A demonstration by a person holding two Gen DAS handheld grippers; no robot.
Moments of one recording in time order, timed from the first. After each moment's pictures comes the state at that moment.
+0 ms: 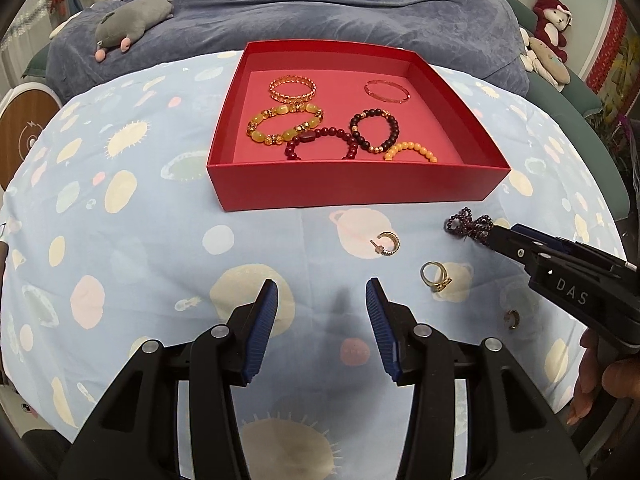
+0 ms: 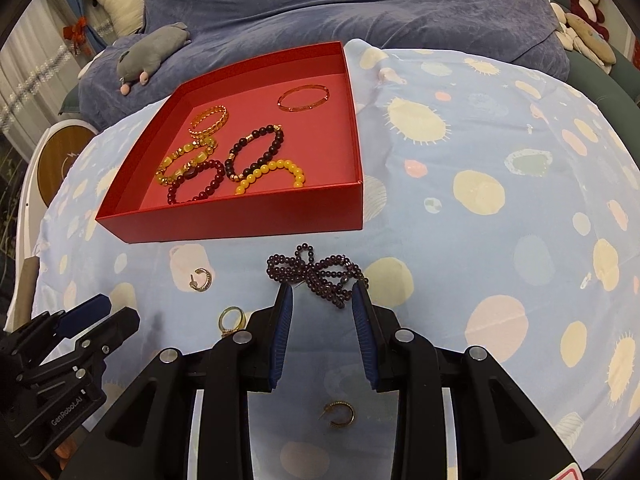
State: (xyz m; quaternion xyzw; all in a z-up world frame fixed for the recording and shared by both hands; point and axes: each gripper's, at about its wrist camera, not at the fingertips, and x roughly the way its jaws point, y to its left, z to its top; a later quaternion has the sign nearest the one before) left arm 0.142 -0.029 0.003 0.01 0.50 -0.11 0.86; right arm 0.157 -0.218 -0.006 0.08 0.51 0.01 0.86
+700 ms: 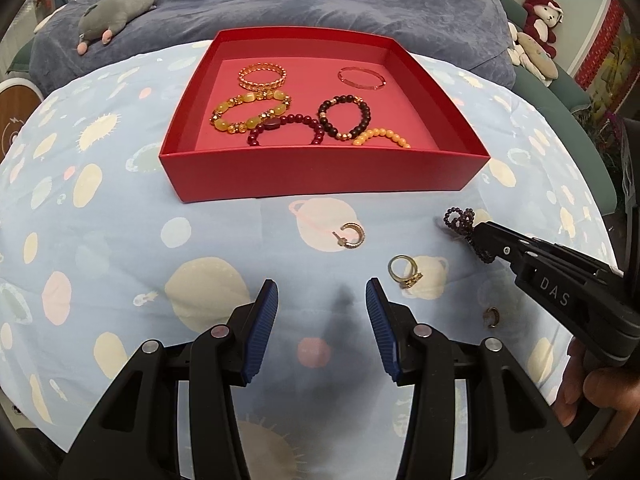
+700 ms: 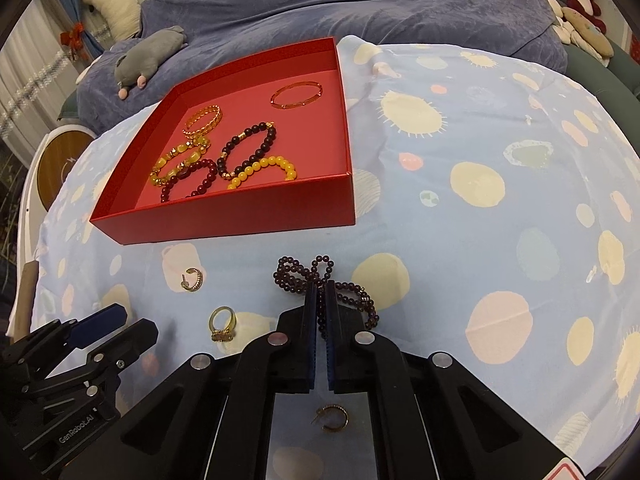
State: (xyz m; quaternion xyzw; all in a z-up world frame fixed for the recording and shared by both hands) left arm 0.142 -0.050 -0.003 0.00 0.51 -0.14 0.85; right arm 0.147 -0.229 -0.010 0.10 0.50 0.00 0.86
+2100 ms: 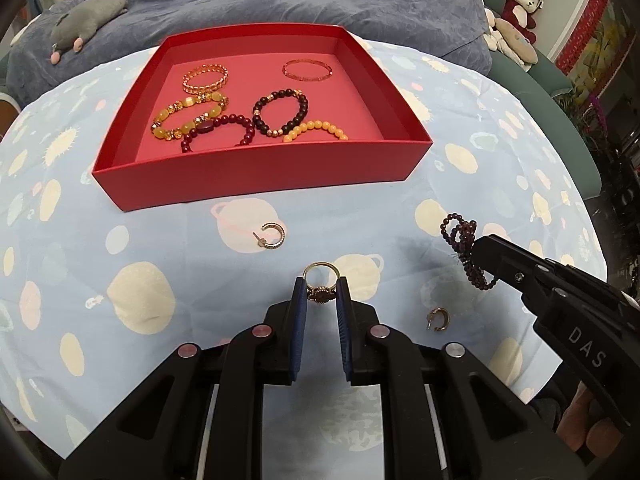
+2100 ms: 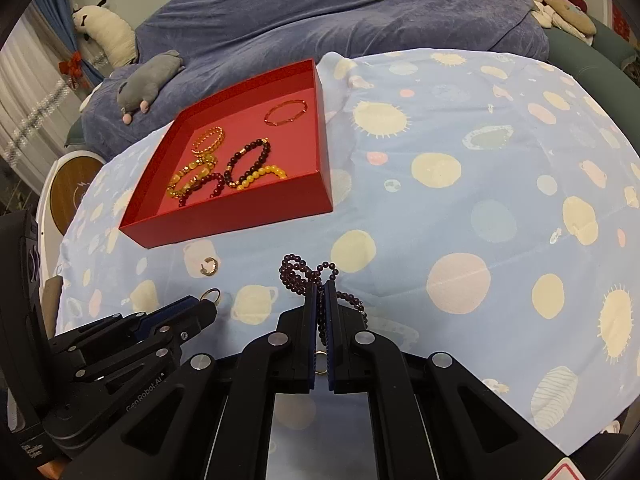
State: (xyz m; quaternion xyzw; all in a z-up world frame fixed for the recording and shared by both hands) left arm 0.136 -0.089 0.006 0.01 0.52 -0.18 0.84; right arm 0.112 -0.244 0.022 0.14 0.48 0.01 0.87
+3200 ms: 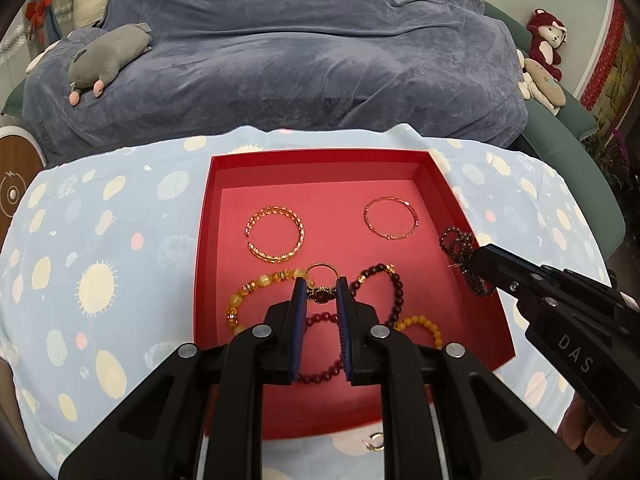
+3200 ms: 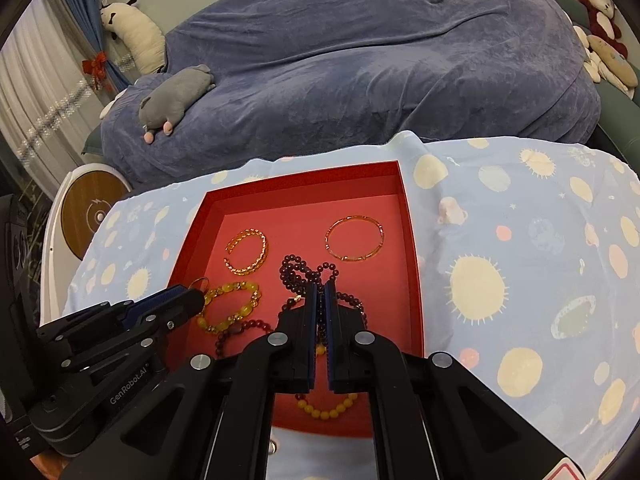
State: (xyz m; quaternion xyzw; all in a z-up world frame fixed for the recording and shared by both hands) left arm 0.293 -0.056 0.052 0.01 0.47 -0.13 0.87; right arm 0.282 -0.211 0.051 0.12 0.46 0.05 0.88
